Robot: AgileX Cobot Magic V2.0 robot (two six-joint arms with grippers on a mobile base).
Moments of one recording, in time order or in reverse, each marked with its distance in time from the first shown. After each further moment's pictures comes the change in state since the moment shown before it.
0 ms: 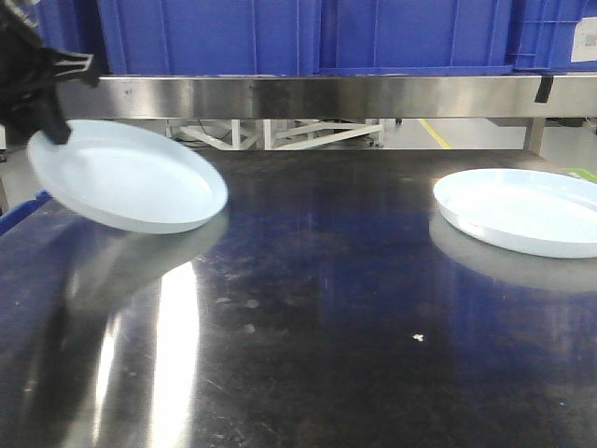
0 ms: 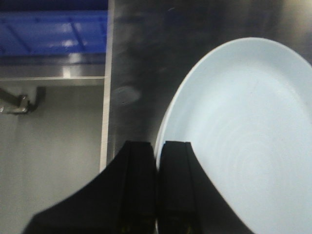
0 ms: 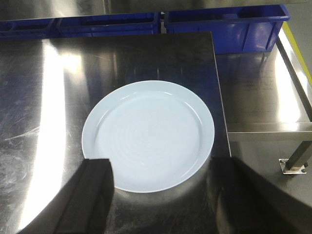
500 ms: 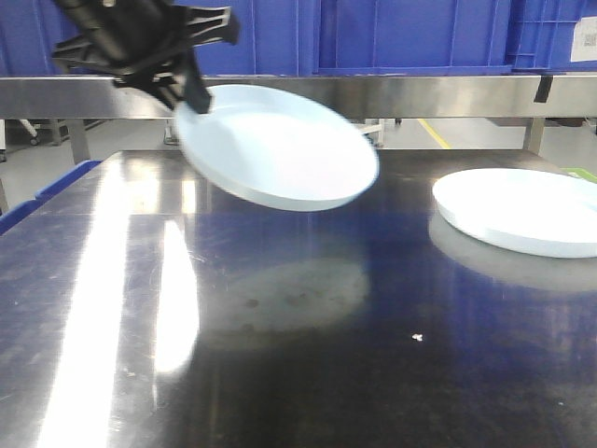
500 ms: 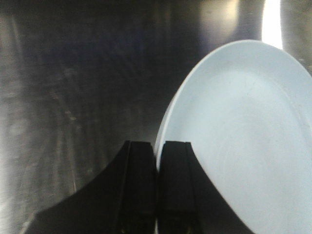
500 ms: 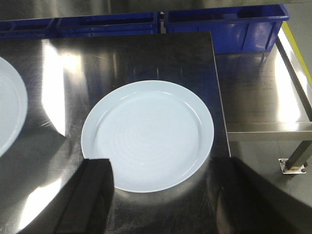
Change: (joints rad) left arm -0.255 0.002 -0.041 -0.135 -0.098 0.000; right arm 0.000 0.000 0.000 0.000 0.000 0.000
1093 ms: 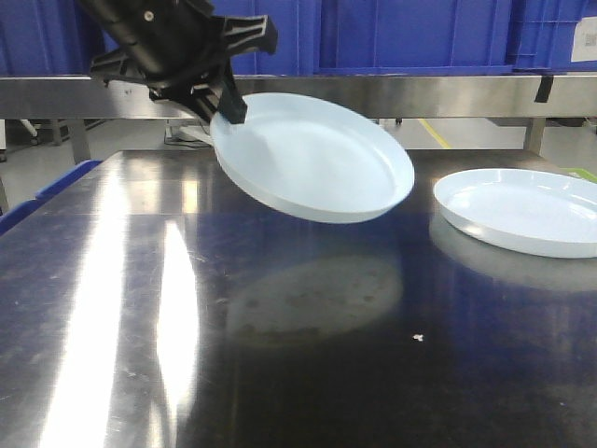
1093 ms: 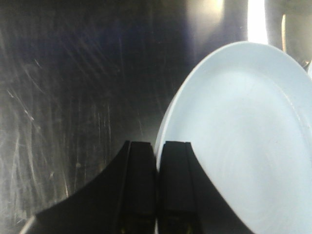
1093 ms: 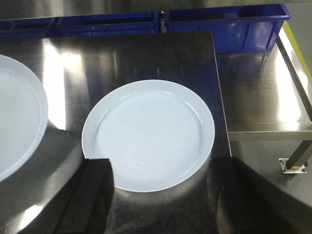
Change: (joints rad) left arm -0.044 0.047 -0.009 -0.031 -0.028 0.000; right arm 0.000 0.000 0.000 0.000 0.001 0.000
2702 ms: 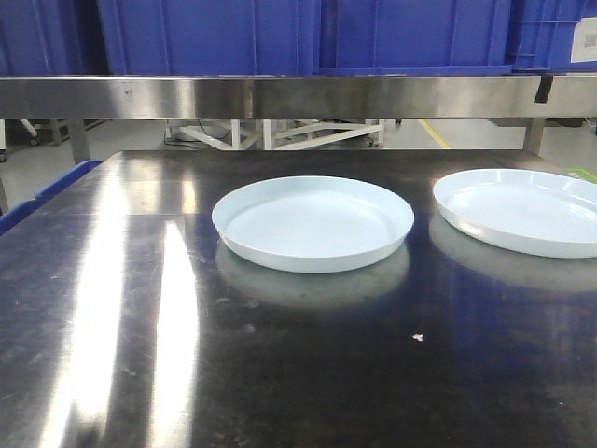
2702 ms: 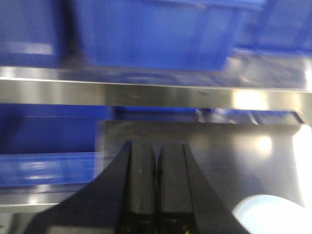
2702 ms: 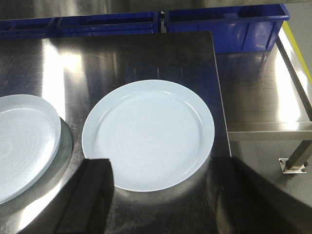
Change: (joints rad) left arm 0.320 -0.632 0.215 0.138 -0.020 -0.024; right arm 0.000 0.000 0.000 0.000 0.000 0.000
